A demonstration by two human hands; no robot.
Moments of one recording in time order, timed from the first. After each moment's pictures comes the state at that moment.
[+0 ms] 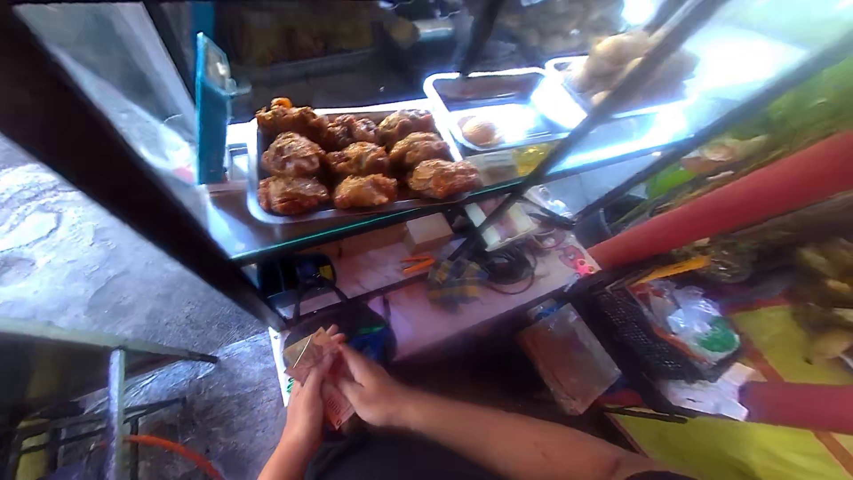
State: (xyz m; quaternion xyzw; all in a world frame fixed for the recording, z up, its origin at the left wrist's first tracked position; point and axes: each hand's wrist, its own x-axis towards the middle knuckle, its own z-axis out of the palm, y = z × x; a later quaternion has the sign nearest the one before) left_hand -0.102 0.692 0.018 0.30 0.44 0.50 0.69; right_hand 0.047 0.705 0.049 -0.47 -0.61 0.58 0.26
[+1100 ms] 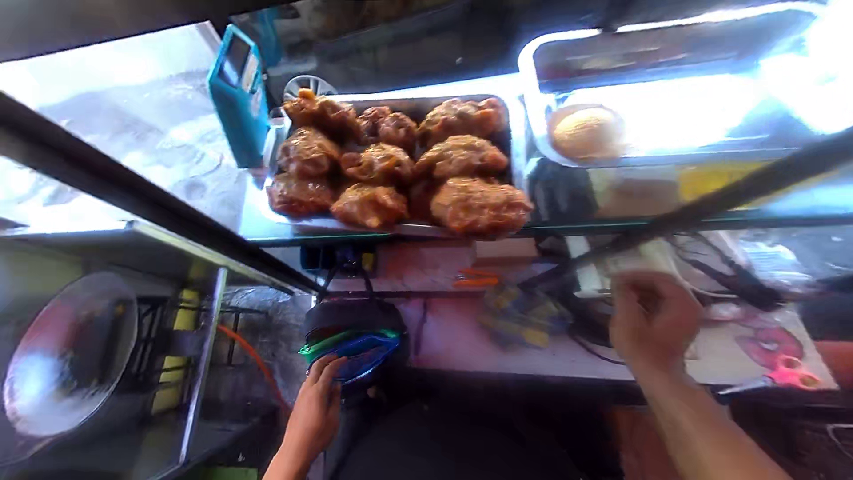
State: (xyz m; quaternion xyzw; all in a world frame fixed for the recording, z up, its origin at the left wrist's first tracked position) left_hand -0.070 0.641 0.001 0.62 0.71 0.15 0.31; right_hand 0.406 0.845 0.039 -0.63 -0.67 0.15 0.36
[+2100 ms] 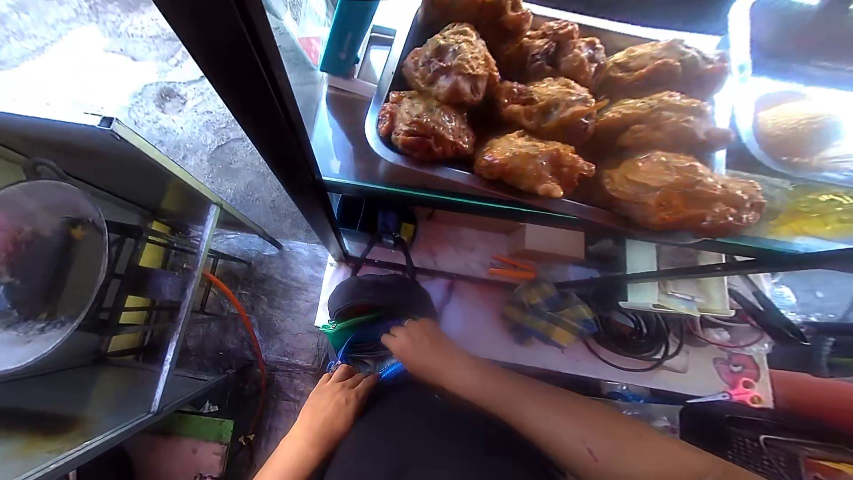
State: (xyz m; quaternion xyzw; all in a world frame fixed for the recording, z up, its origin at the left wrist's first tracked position) left_hand -0.084 0.605 -0.009 0.73 0.60 -0.01 0.33; right_hand 0.090 0.768 0.001 -0.20 -0.94 0.22 -0.18
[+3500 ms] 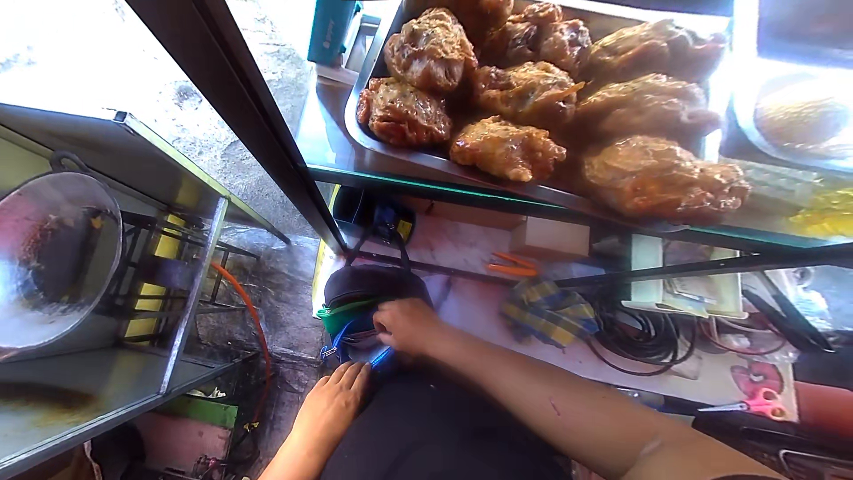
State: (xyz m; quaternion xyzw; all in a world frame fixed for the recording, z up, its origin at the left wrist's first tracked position) left_hand -0.053 0.593 0.007 0.71 0.65 -0.06 0.25; right_hand 0.085 0.792 -0.019 -0.21 -0.92 0.30 -0.13
